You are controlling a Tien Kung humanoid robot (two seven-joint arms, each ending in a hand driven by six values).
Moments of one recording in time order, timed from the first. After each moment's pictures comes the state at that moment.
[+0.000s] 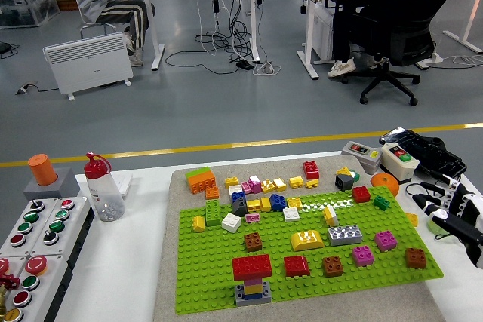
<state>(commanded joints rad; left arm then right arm) -0.12 0.03 -1.37 -0.18 1.50 0.08 0.24 0.07 -0.48 1.32 1.59 -1.04 -0.22 0.02</state>
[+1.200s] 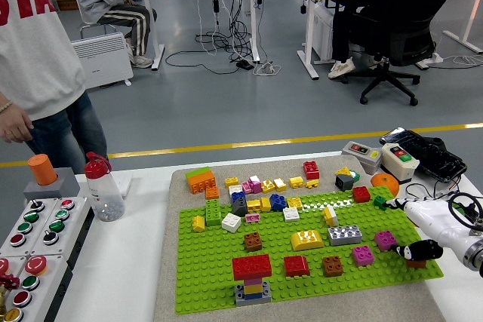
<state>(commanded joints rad) -0.14 0.04 -1.36 -0.18 1.48 0.08 0.24 0.39 -0.64 0.95 1.39 -2.01 -0.01 -0.13</state>
